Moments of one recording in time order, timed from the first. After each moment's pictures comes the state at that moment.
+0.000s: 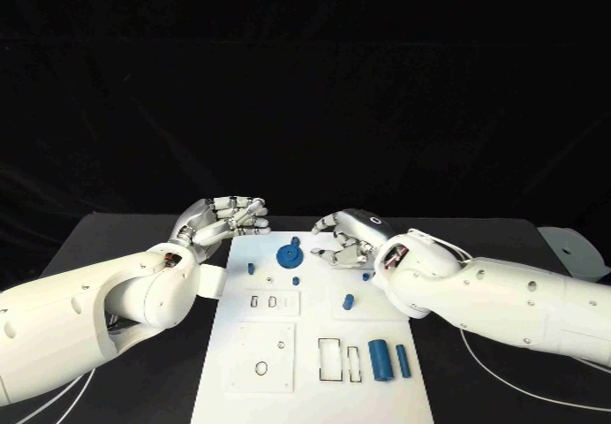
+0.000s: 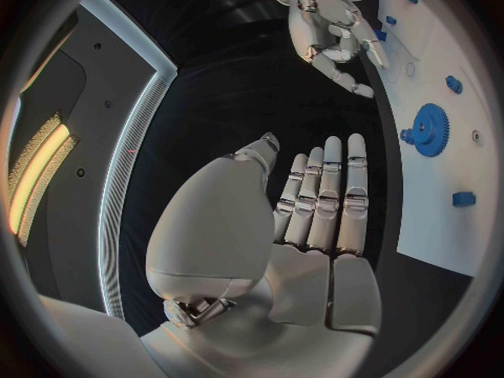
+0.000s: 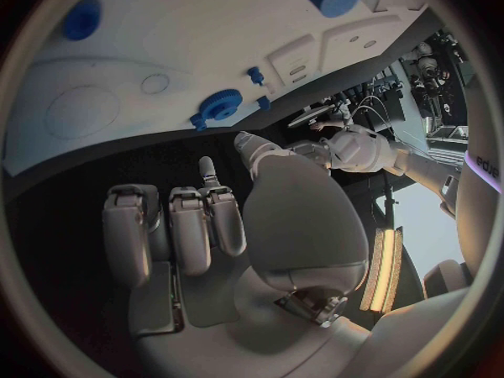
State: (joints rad) left arm 1.24 -0.90 -0.01 1.61 -0.05 -0.38 0.43; left_hand 1.46 -0.13 0.31 0.25 0.05 0.85 0.22 0.27 0.17 1.02 0.17 0.14 0.07 1.01 0.12 0.33 0.28 0.17 0.97 0.23 0.29 0.09; right arm 1.29 -0.69 -0.11 1.47 -1.41 -0.55 -0.09; right_hand 1.29 -0.16 0.33 0.24 0.22 0.84 0.18 0.15 0.36 1.47 0.08 1.49 1.31 1.46 0.01 1.55 1.31 0.04 1.47 0.11 1.50 1.31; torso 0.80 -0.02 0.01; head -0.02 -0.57
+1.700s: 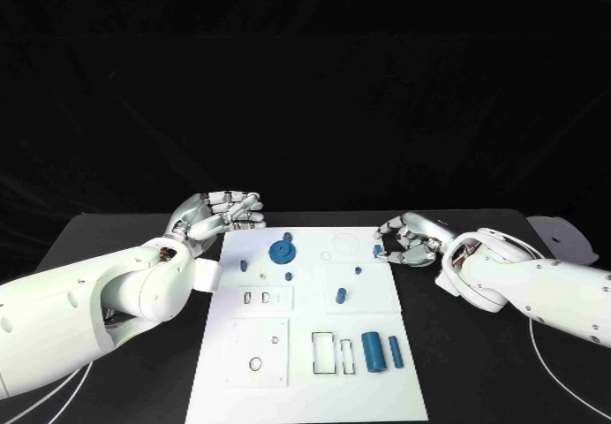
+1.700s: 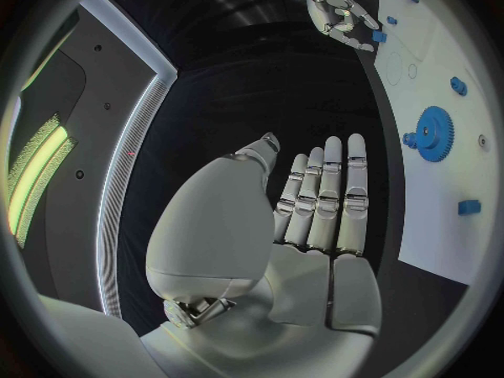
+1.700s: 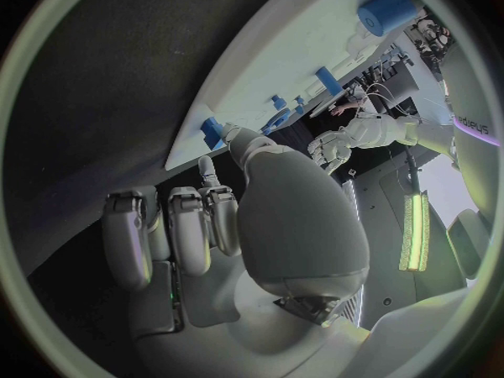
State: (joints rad) left arm 1.24 -0.90 -0.01 1.58 -0.05 -0.36 0.43; left_hand 1.46 -0.13 0.32 0.24 0.05 0.85 0.22 0.27 0.17 1.02 0.17 0.13 0.07 1.01 0.12 0.32 0.29 0.17 0.96 0.23 0.29 0.08; right arm 1.25 -0.87 -0.10 1.35 -1.18 -0.38 0.11; right_hand 1.37 -0.20 0.37 0.15 0.20 0.86 0.18 0.14 0.33 1.46 0.09 1.49 1.31 1.46 0.01 1.56 1.31 0.02 1.47 0.11 1.53 1.31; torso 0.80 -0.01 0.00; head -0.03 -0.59
